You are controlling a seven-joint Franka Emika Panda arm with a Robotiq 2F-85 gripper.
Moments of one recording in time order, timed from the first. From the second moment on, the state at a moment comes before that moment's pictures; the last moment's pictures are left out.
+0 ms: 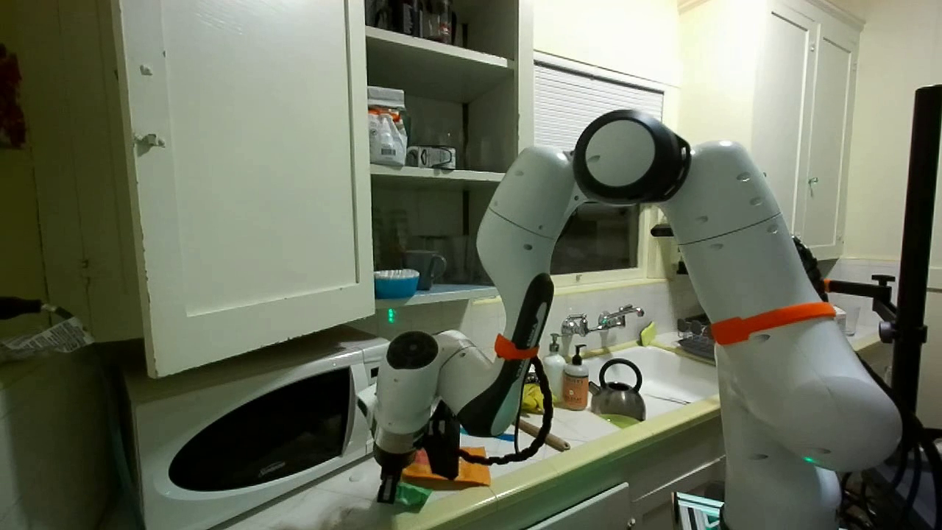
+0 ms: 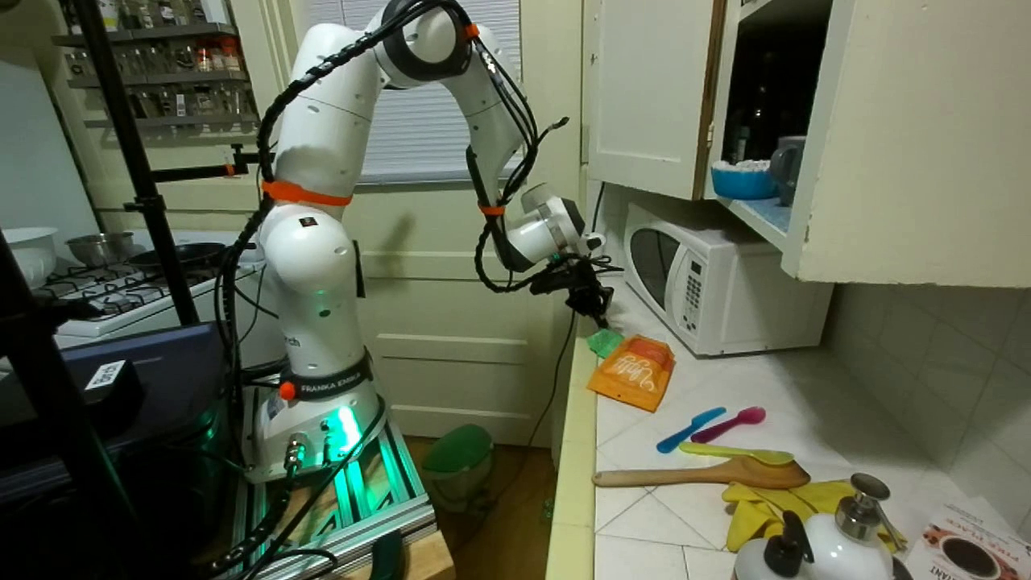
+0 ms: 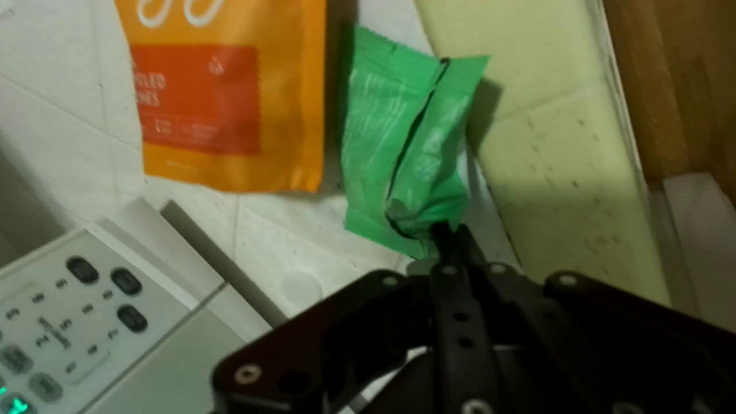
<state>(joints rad) 0.09 0.34 -0.08 -2.30 -1.21 2.85 0.72</state>
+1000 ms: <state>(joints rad) -0.02 -0.15 -0.18 -2.61 -1.23 3.21 0.79</state>
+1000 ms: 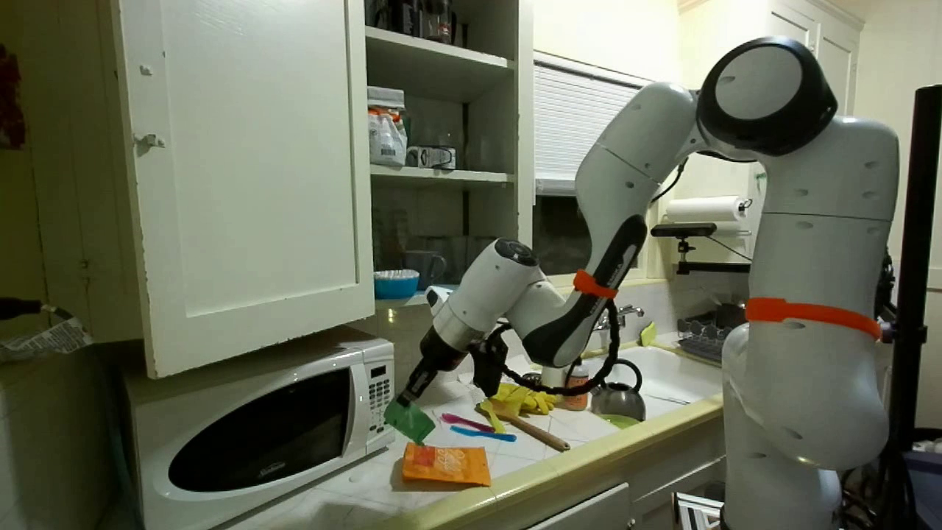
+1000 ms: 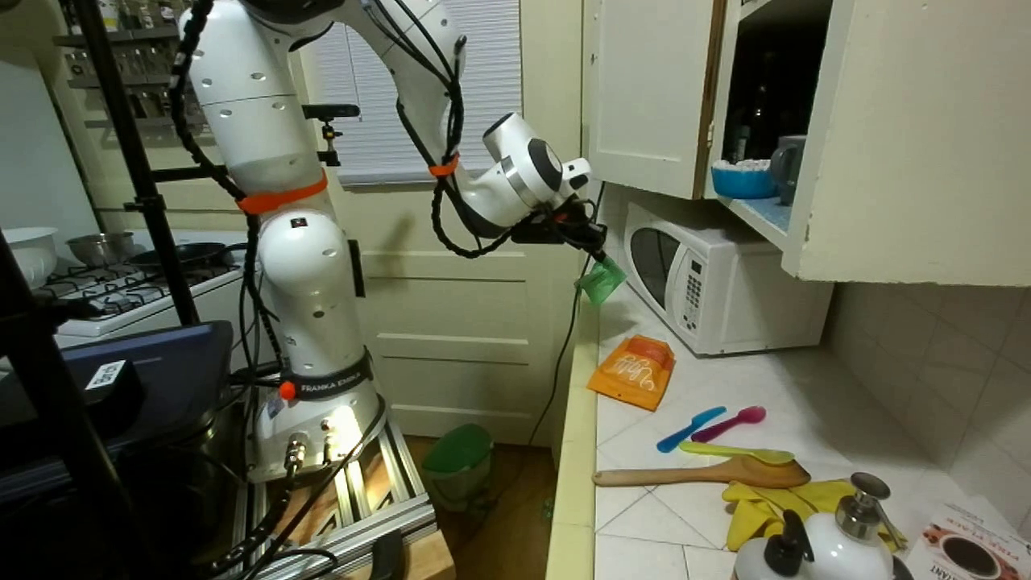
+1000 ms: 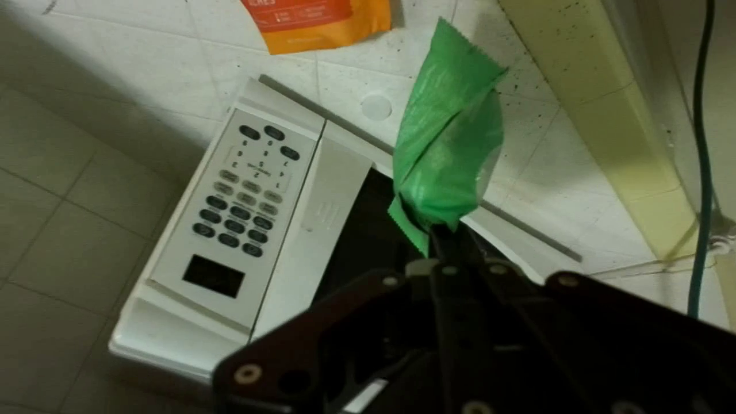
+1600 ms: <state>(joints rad) -0.10 -0.25 -0.20 -2.63 -1.23 3.21 0.83</state>
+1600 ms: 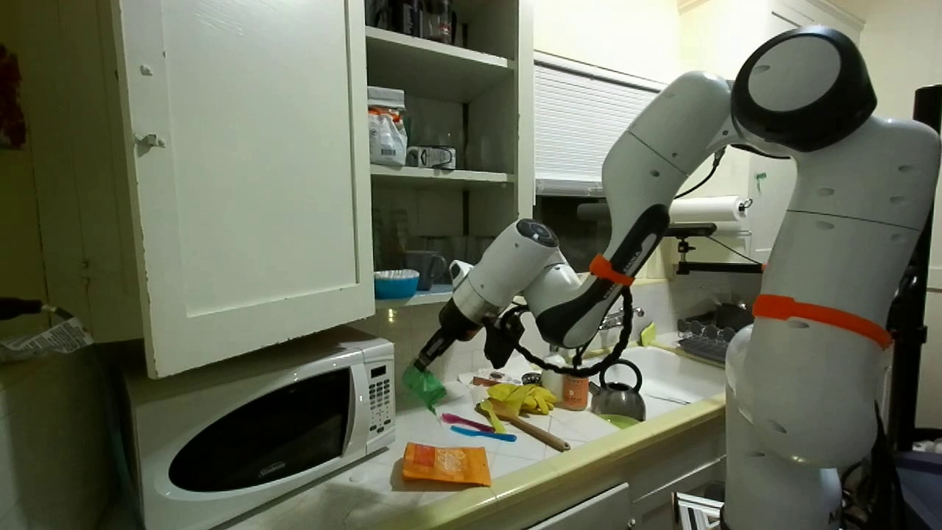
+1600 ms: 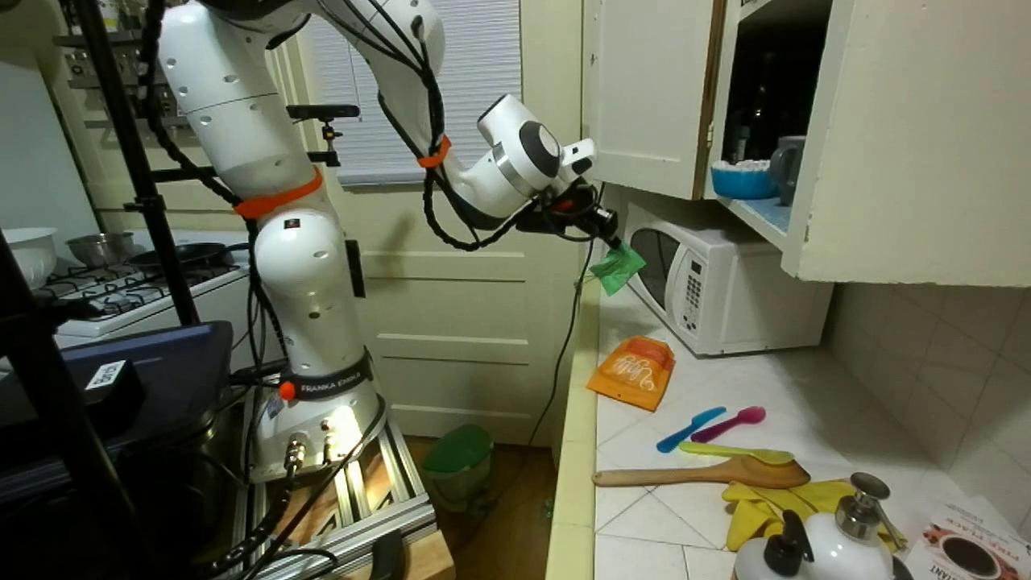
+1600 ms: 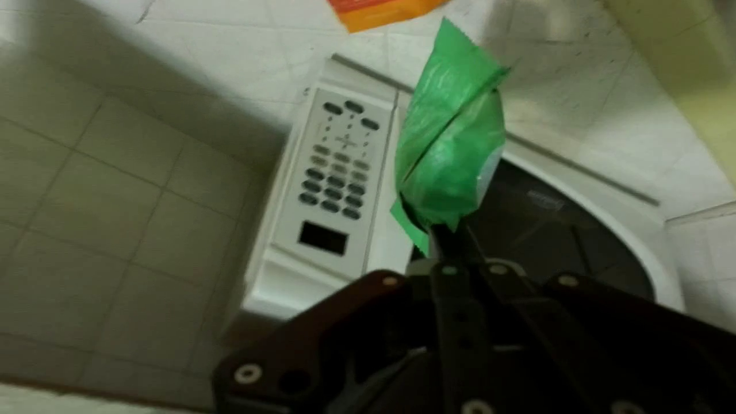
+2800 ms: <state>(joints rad) -0.62 -0.73 0.10 -2.60 -1.26 3.20 1.12</state>
